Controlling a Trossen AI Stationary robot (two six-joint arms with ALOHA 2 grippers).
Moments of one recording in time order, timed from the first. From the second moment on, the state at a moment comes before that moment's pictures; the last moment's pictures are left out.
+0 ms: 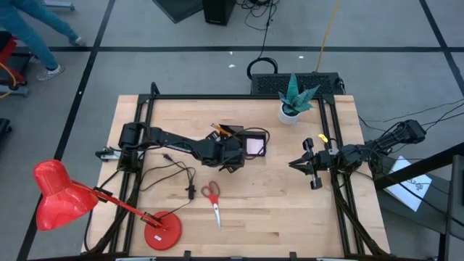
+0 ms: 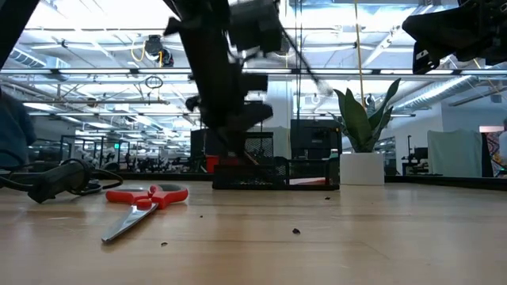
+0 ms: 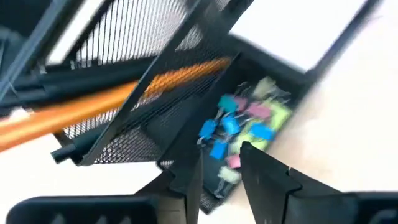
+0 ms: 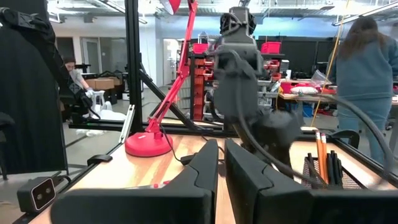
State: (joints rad) left arm -0.06 1.97 1.39 -0.69 -0.56 -0.54; right arm 0.38 0.41 0.04 0.50 0.26 -0.04
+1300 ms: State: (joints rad) left arm 0.30 1.93 1.39 -0.36 -0.54 -0.19; right arm 0.38 0.42 0.04 0.47 0.26 -0.05
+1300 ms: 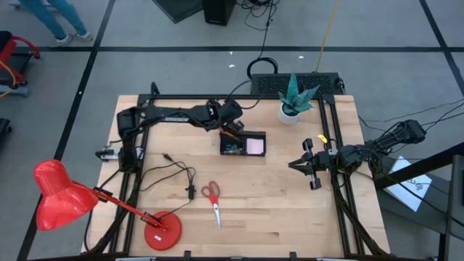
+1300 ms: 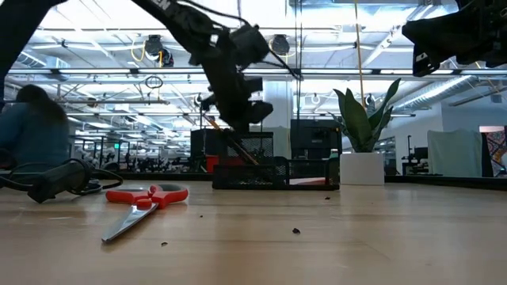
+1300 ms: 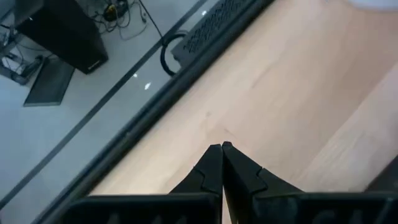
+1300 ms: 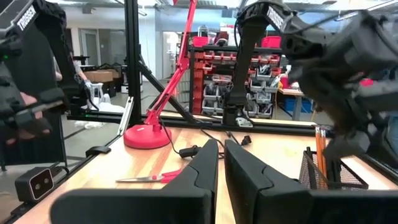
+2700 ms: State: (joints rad) left arm -0.09 1.59 1.43 -0.51 -0.70 0.03; right arm 0.37 0.46 0.04 0.43 0.26 0.03
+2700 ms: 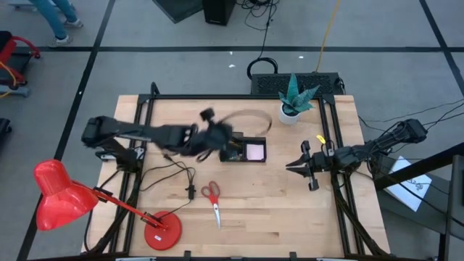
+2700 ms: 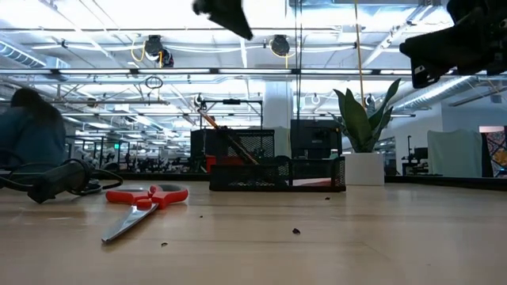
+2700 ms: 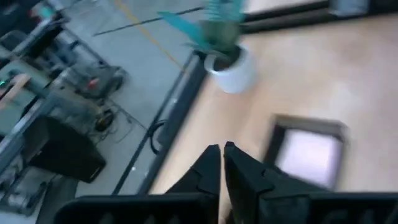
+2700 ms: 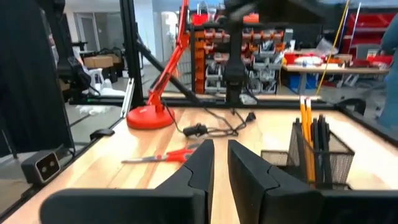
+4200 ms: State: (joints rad) left arm -0.35 1.43 0.32 0.71 -0.07 -0.02; right arm 0.37 0.96 0.02 0.95 0.10 0.04
